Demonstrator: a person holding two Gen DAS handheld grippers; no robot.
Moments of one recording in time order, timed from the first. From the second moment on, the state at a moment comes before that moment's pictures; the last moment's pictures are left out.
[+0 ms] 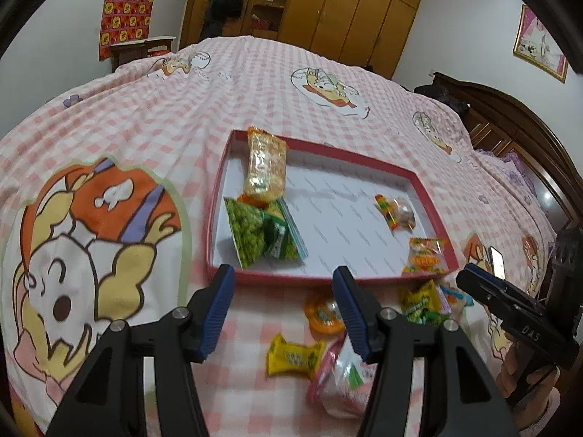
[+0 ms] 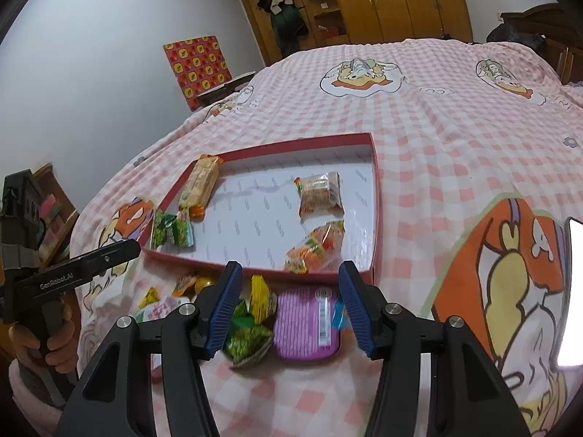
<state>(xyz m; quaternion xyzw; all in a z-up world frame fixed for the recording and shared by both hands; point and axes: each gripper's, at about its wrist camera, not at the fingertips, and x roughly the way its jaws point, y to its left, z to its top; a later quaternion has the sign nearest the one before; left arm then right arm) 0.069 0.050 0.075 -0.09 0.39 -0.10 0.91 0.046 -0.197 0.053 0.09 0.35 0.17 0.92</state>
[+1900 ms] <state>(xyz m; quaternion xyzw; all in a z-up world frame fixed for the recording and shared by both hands) 0.009 -0.024 0.042 0.05 0.40 -0.20 0.89 0.005 -0.198 0.027 0.08 0.39 0.16 0.90</state>
